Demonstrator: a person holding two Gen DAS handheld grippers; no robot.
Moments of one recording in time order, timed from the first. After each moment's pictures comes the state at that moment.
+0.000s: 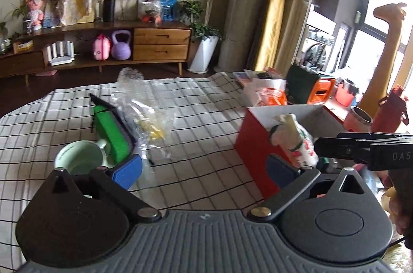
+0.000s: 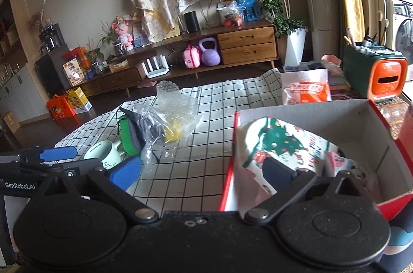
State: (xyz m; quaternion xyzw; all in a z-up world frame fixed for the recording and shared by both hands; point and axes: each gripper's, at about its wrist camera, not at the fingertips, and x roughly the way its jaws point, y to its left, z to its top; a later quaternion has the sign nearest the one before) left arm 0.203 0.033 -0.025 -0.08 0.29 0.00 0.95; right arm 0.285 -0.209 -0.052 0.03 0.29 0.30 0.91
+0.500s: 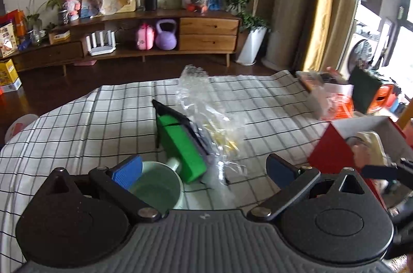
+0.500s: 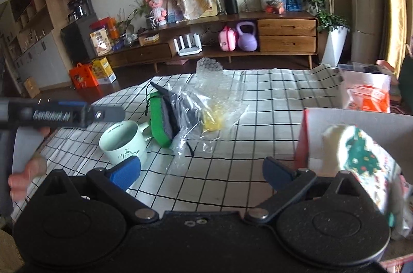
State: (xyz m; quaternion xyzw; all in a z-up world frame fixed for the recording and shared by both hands) left arm 0.268 0.115 -0.031 -0.07 0.34 0.09 0.93; right arm 0.304 -0.120 -0.078 -0.03 0.31 0.37 0.88
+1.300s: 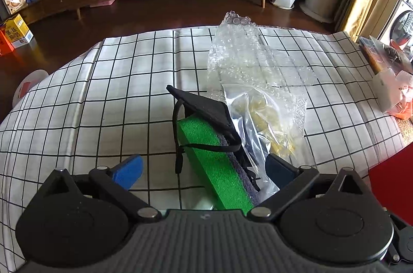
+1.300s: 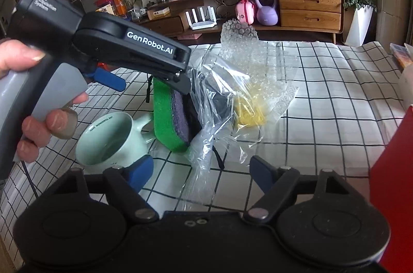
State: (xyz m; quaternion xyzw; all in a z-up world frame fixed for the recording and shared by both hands) left arm 0.400 0.173 -0.088 -0.09 0.48 0.14 0.86; right arm 0.361 -0.018 -0.136 -0.04 0.36 0.39 0.84
